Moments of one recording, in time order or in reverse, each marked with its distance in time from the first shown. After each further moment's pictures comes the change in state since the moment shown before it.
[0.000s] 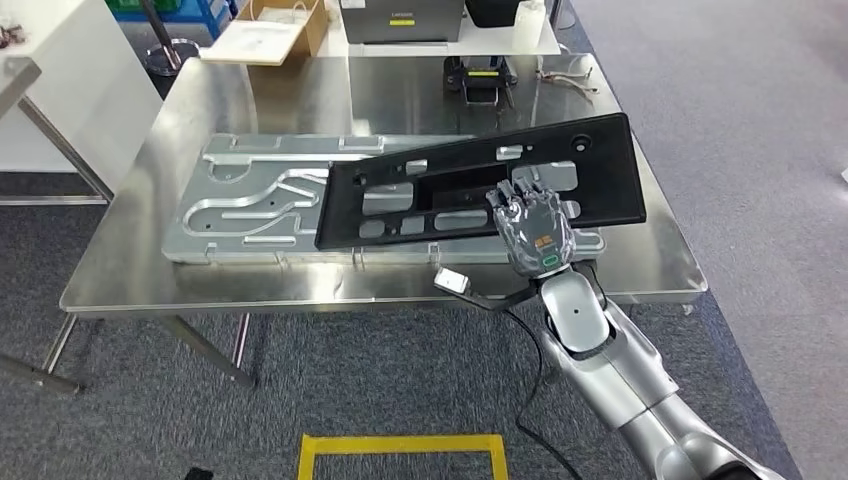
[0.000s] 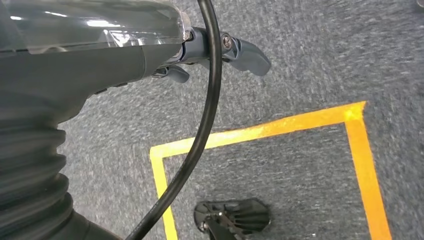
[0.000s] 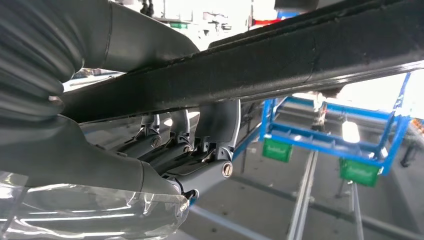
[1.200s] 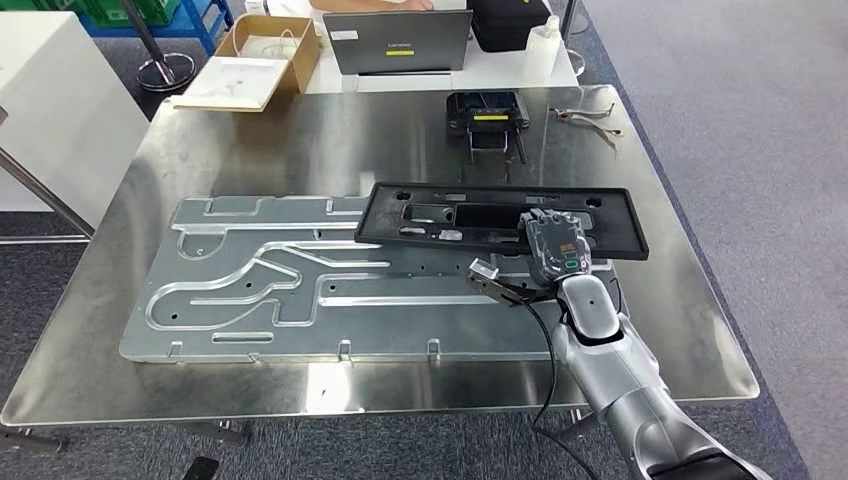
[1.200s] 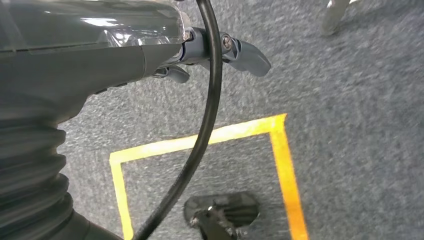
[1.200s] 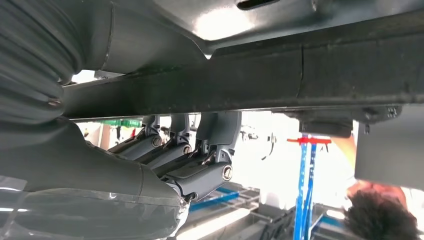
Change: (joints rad) left arm -0.019 0.007 -0.006 0.003 0.010 -0.002 0.008; right arm -0.020 0.128 -0.278 0.414 -0.167 0.050 -0.182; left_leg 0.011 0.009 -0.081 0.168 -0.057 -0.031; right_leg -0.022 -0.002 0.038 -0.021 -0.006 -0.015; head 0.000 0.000
